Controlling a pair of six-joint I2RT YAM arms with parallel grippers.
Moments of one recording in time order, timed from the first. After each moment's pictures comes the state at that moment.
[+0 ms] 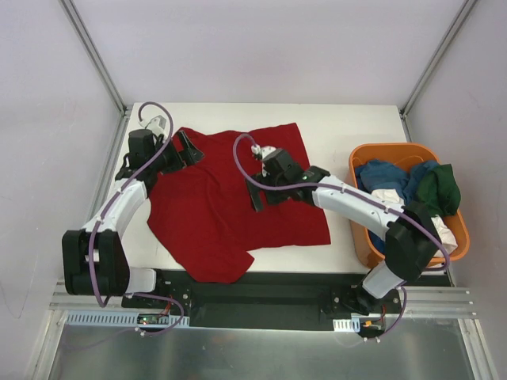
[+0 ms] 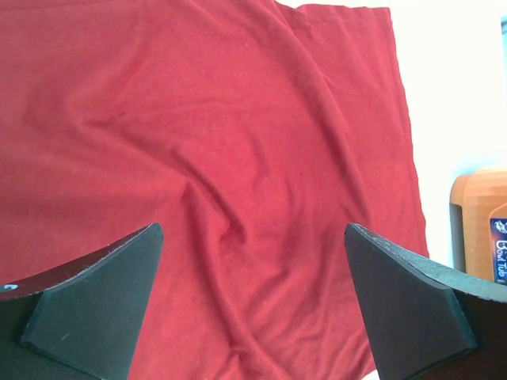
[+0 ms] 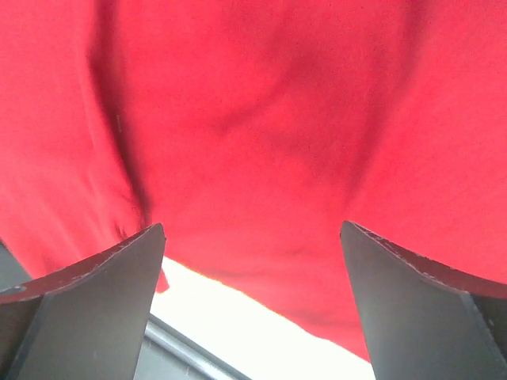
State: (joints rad) left arm -0.01 1.36 0.92 -0.10 0.40 -0.46; right arm 0.84 1.60 1.20 -0.53 0.01 0.31
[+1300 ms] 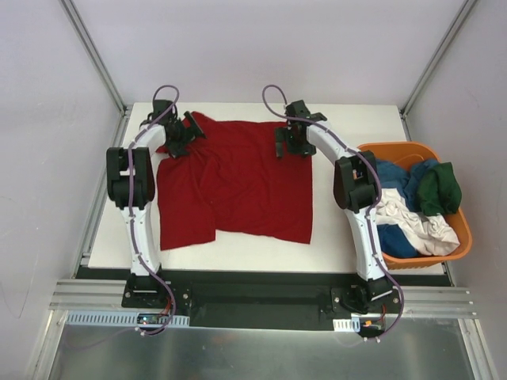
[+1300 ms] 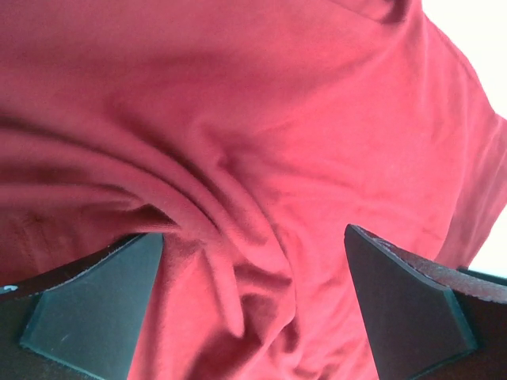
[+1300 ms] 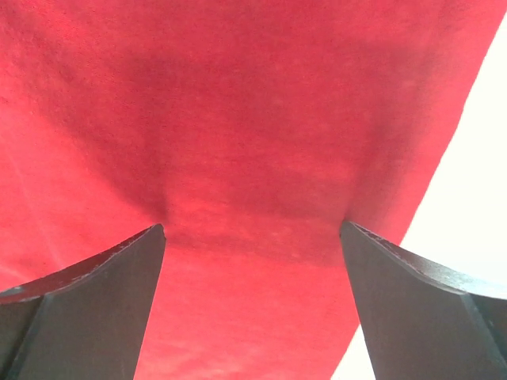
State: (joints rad) left arm 0.01 2.18 1.65 -0.40 0.31 -0.66; right arm 0.40 2.40 2.09 -0.81 0.04 0.22
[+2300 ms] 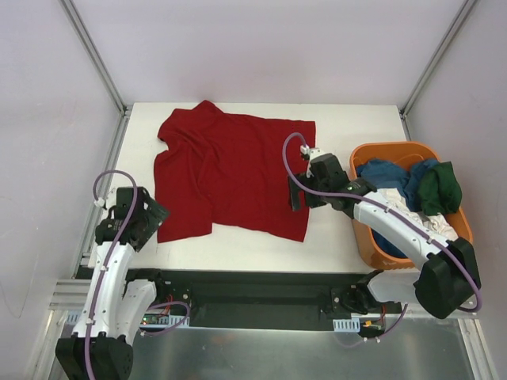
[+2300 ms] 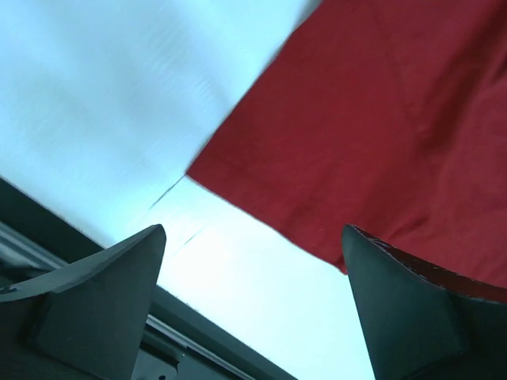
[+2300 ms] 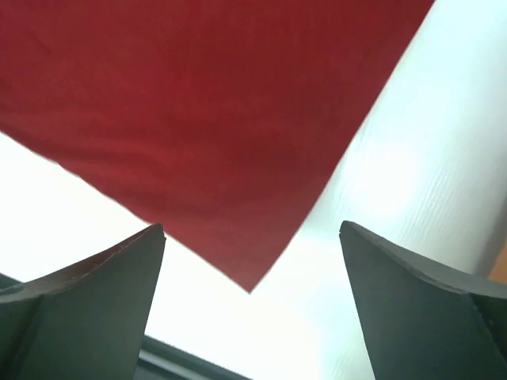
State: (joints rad) left arm 0.04 0.73 0.68 -0.94 -0.17 -0.83; right arm 0.60 1.29 0.99 -0.54 0.04 0.27
